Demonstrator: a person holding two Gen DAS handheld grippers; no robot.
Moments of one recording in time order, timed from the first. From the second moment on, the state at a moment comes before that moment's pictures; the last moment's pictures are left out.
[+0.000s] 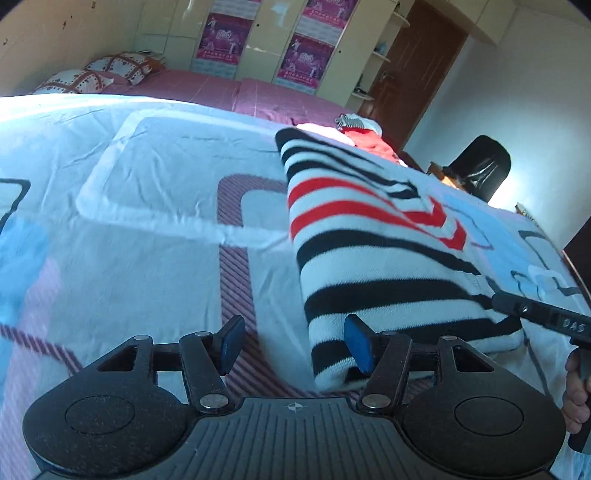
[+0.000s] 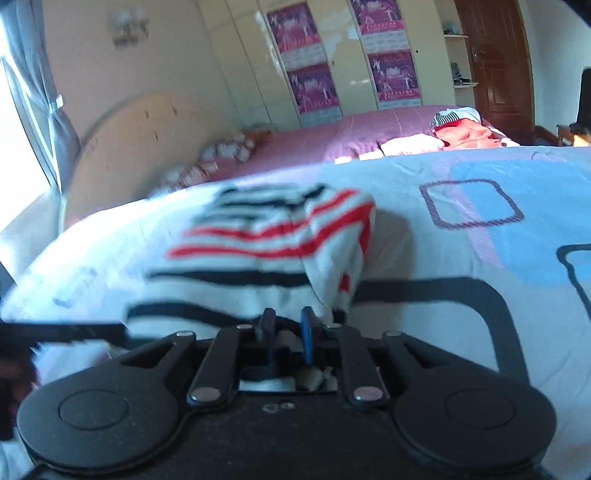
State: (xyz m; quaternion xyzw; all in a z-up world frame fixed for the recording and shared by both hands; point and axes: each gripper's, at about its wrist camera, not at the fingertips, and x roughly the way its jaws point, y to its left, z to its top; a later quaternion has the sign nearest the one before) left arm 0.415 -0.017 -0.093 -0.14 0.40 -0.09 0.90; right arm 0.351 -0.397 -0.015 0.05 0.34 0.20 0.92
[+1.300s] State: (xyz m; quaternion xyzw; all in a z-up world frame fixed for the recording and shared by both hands) left arm 0.470 -0.026 -0.080 -0.14 0.39 -0.18 0.89; right arm 0.394 -0.535 -0.091 0.33 0.36 0.18 0.85
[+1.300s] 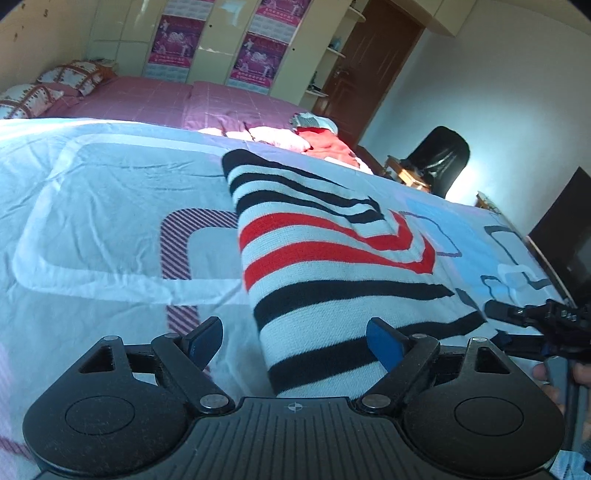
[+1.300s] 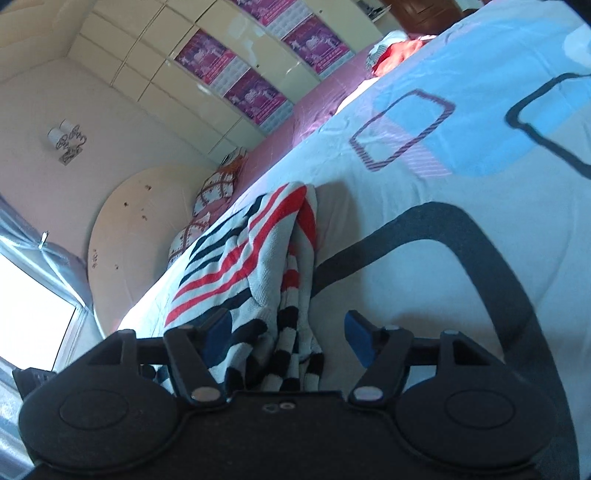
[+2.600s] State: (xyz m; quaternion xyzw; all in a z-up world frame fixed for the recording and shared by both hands) left arm 0.513 -0.016 -0.111 -0.31 0.36 -0.27 0.84; right arm 0.449 -0.526 -0.075 0.27 0.38 0.30 0.83
